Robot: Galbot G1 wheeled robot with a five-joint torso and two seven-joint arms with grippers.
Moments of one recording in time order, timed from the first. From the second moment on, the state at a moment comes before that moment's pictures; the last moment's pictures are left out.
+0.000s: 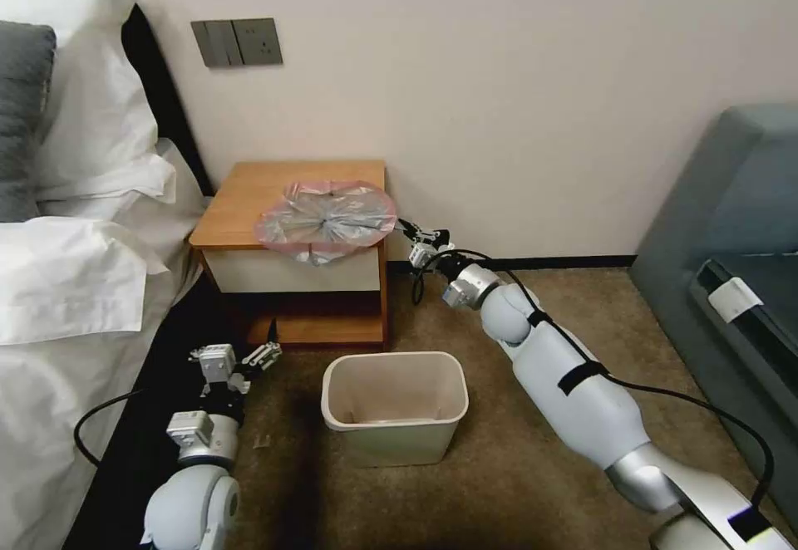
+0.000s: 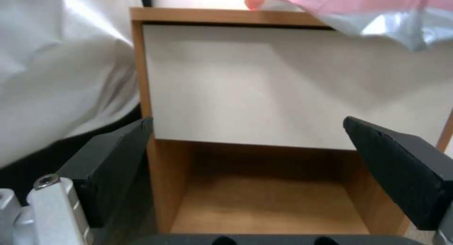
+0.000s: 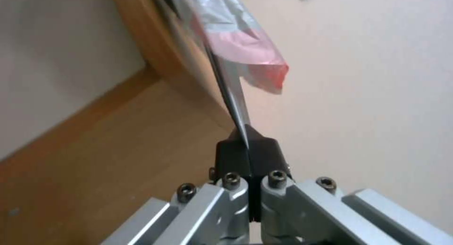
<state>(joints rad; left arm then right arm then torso) 1.53 -1.38 -0.67 -1.95 -0.26 -0.08 -0.01 -0.64 1.27 -0.02 1.32 -0.60 0.29 -0.04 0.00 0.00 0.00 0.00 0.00</state>
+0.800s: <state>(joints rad) 1.60 -1.38 -0.75 -2.07 -0.36 -0.07 -0.01 -1.08 1.08 -0.06 1.83 -0.48 0.01 -0.11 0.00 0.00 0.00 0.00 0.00</state>
